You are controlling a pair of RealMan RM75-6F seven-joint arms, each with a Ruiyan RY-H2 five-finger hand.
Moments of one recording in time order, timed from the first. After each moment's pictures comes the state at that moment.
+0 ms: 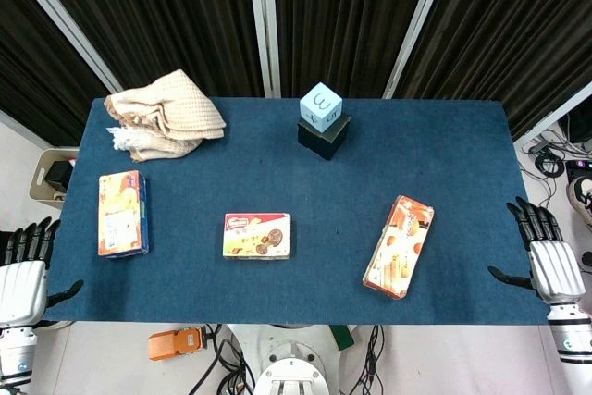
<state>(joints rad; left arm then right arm) 0.03 -1.28 -0.03 -1.53 1.47 1.58 0.11 0.11 -1.18 0.05 -1.45 -1.54 1.47 0.22</state>
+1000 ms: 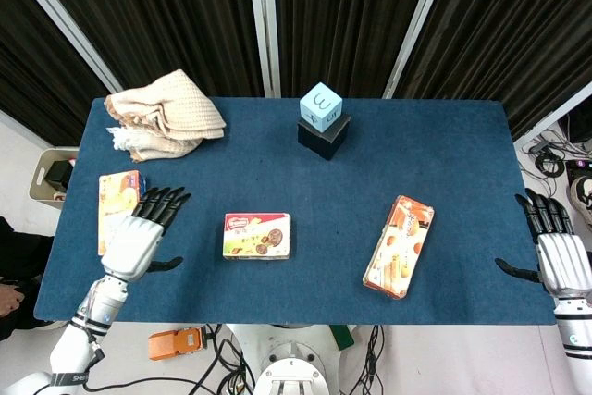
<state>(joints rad) -0.31 -1.23 -0.12 -1.93 1.50 1.19 0.35 0.12 -1.15 0.07 -1.47 -1.53 1.47 0.18</state>
